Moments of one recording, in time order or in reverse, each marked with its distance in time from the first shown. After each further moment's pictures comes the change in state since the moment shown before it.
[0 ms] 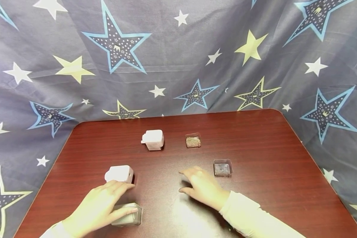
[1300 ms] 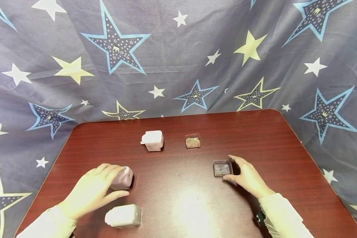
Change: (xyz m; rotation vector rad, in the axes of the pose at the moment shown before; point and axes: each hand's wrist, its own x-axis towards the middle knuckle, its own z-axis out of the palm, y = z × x) left_hand 0.016 -0.042 -0.002 0.085 0.036 0.022; right_hand -0.066 0.117 -0.029 0.199 0.107 0.448
